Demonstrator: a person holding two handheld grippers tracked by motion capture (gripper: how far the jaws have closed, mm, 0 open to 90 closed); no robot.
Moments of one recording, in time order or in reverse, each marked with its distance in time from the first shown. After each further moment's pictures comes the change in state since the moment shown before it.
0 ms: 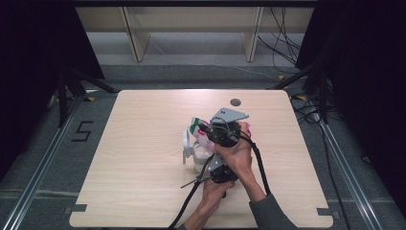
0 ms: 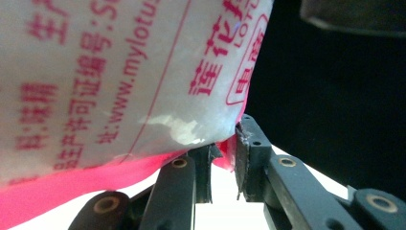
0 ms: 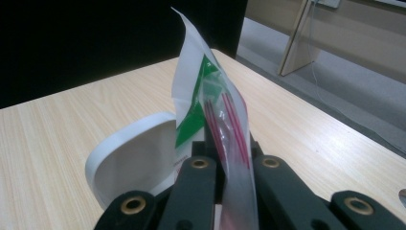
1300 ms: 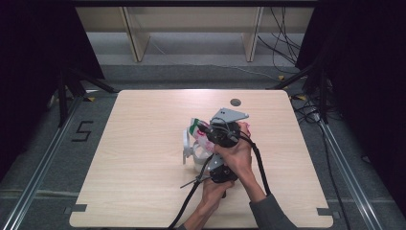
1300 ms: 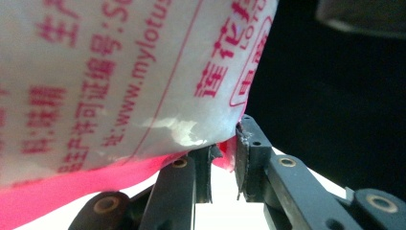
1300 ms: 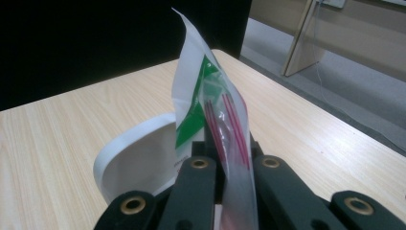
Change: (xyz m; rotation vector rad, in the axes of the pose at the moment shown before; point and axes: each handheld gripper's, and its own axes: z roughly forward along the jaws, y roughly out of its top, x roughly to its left) left arm 0.001 0.000 0.000 -0.004 -0.014 -0.023; right arm 0.000 0.000 0.001 -0.011 0.006 -0.011
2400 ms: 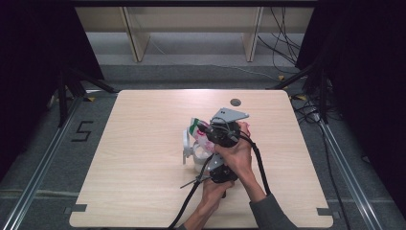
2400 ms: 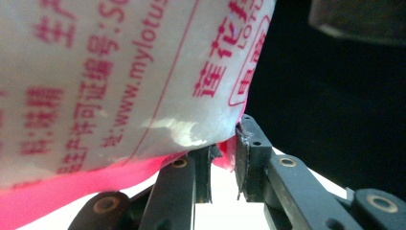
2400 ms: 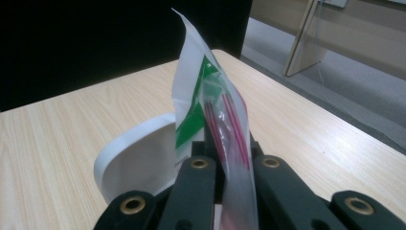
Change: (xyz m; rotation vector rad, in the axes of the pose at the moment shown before) left arm -0.001 0.000 0.001 -0.007 0.005 0.006; right arm 0.000 0.000 0.000 -0.002 0.011 0.017
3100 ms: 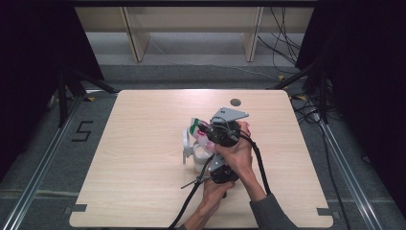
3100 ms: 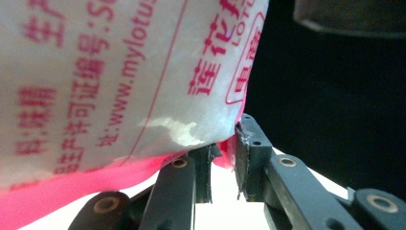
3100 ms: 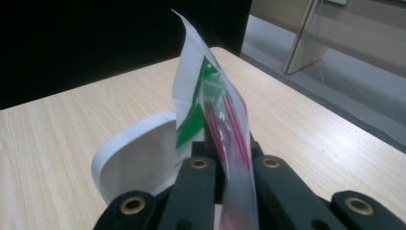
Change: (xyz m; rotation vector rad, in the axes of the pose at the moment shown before) left arm -0.003 0.000 0.001 -0.009 0.001 -0.002; right arm -0.001 0.001 0.000 0.022 0.005 -0.003
